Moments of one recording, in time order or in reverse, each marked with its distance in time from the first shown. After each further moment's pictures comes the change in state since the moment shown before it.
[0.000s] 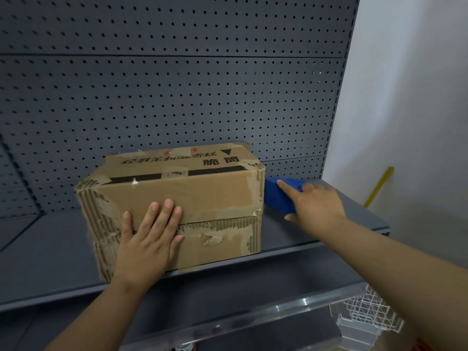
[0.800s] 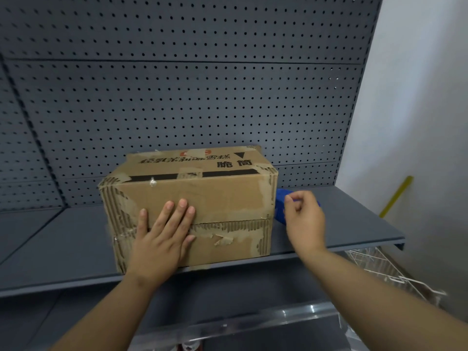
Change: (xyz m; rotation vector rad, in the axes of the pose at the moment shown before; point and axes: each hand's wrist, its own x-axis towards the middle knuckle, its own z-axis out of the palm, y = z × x) left_hand -0.001 -0.001 -0.009 -0.001 -0.051 -0.014; right_hand -0.020 -0.062 -0.005 1.326 0.370 0.408
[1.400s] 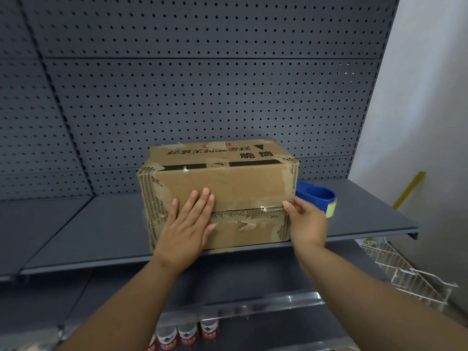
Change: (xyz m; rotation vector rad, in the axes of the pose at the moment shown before) left_hand 0.000 -0.009 -0.030 -0.190 -0.272 -0.049; right_hand -0.041 -0.014 0.028 0.087 0.039 0.258
